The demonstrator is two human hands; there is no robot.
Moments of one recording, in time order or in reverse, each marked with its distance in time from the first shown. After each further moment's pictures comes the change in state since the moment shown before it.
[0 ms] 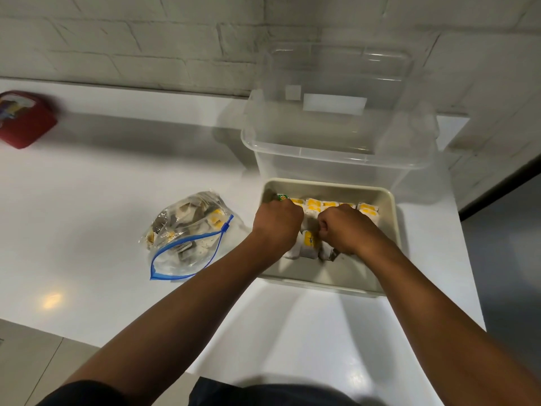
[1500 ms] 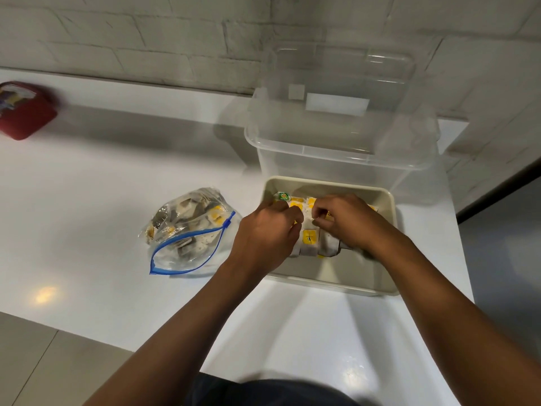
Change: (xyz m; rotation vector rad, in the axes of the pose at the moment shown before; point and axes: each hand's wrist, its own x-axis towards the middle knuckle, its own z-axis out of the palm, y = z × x) left_hand -0.045 -0.013 0.017 -0.432 0.467 -0.023; right_hand -0.001 0.007 -0.015 0.107 0.173 -0.290
